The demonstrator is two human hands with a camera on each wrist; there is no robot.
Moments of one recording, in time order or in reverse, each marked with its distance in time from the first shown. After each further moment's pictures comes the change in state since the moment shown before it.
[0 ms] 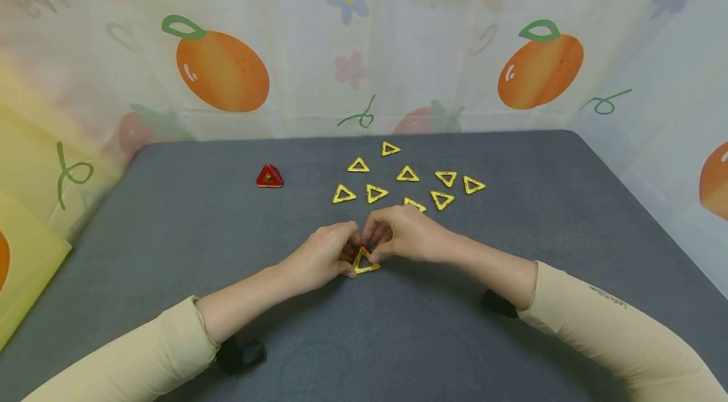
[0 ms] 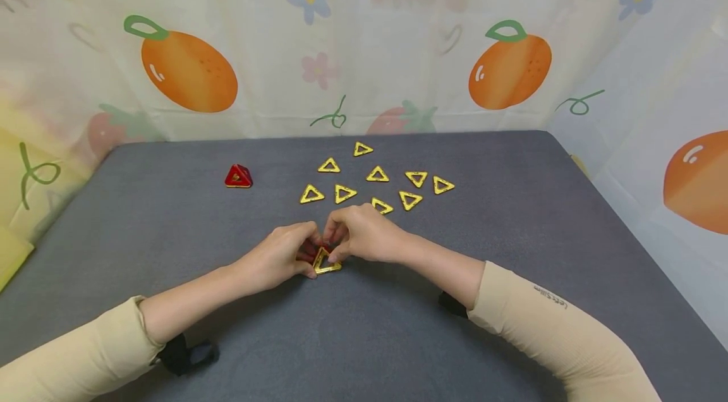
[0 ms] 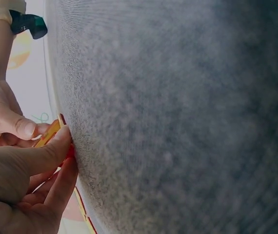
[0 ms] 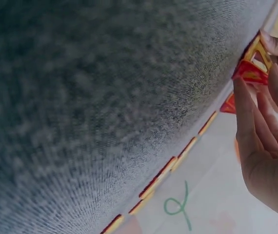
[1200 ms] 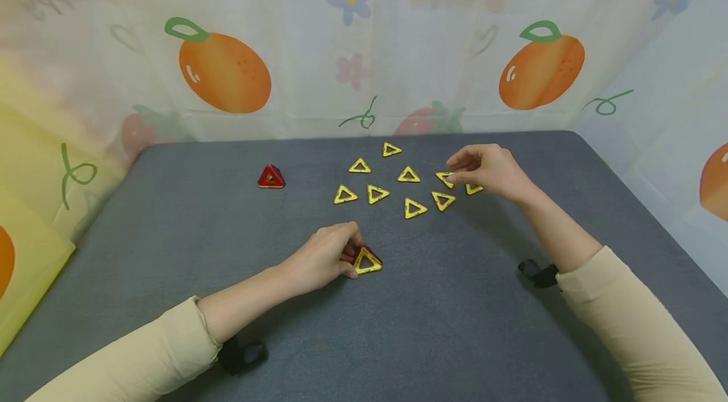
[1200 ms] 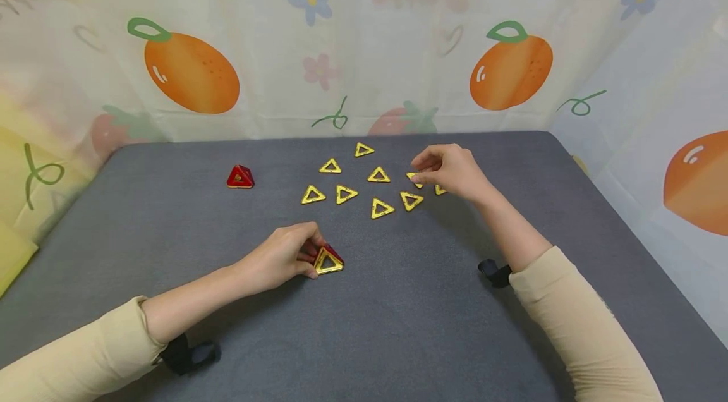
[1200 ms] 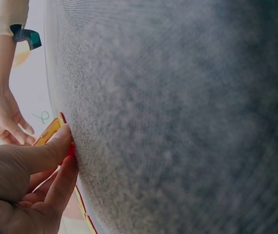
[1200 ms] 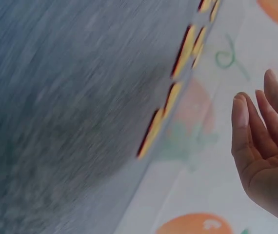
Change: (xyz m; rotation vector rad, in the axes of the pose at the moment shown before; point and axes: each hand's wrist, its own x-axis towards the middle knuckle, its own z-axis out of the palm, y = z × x) left_hand -0.002 0.000 0.000 -0.084 -0.017 -0.016; right_hand -0.039 0.081 -0.105 -0.013 0.379 0.315
